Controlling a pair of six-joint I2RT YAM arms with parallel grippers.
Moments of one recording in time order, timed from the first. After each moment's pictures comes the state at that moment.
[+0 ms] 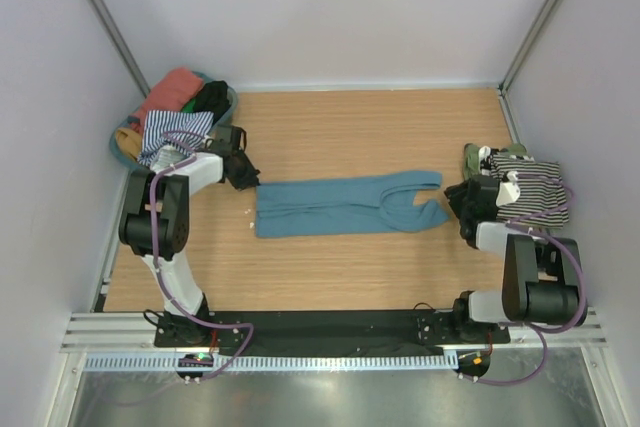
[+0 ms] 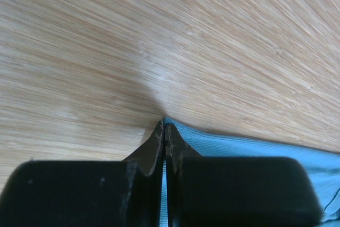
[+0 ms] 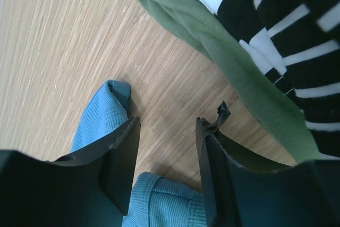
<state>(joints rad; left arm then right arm) -0.17 1.85 1.12 -0.30 0.05 -0.74 -0.11 1.37 0.38 0.38 0.17 0.92</state>
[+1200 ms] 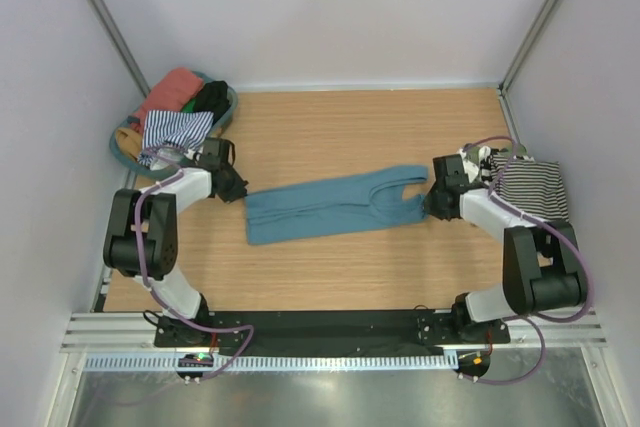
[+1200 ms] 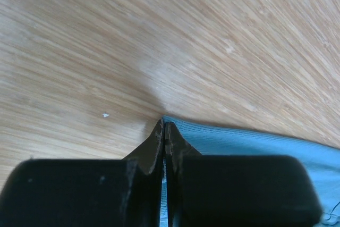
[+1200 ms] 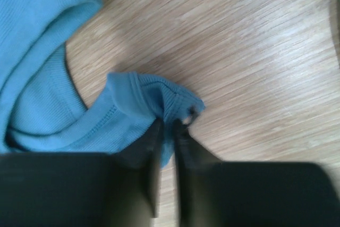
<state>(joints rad) -0.13 1.69 0.94 -0.28 -0.03 -0.79 0.14 1.41 0.70 -0.32 0.17 0.67</state>
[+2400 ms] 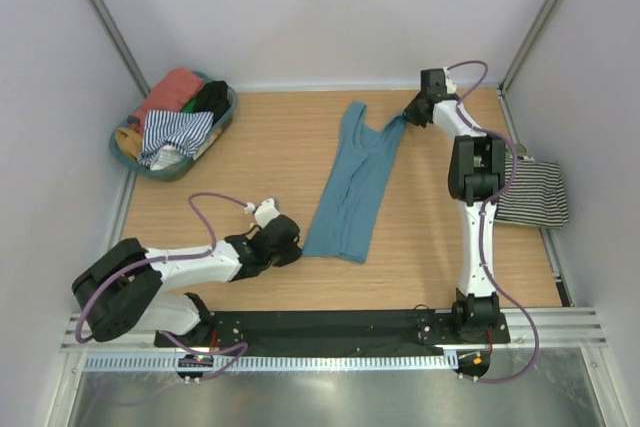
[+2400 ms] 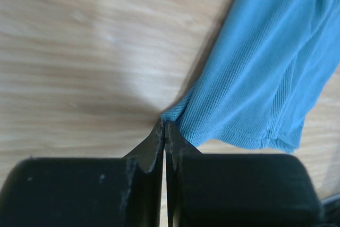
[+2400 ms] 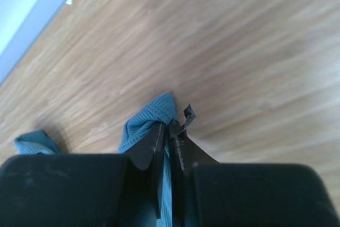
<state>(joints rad) -0.88 1.32 0.48 -0.07 -0.30 -1.13 0.05 2.47 2.06 -0.41 0.06 0.73</state>
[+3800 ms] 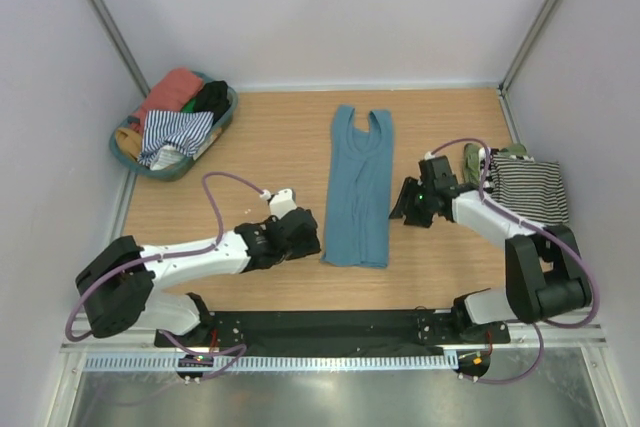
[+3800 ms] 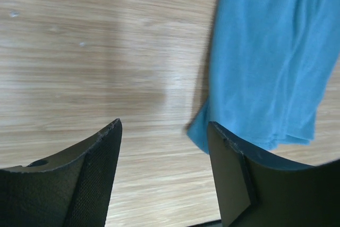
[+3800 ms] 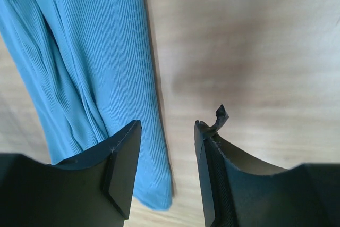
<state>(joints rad) -1.00 1.33 0.68 -0.32 -0.41 -1.08 0.23 1.44 0.77 -0.36 -0.14 0.60</state>
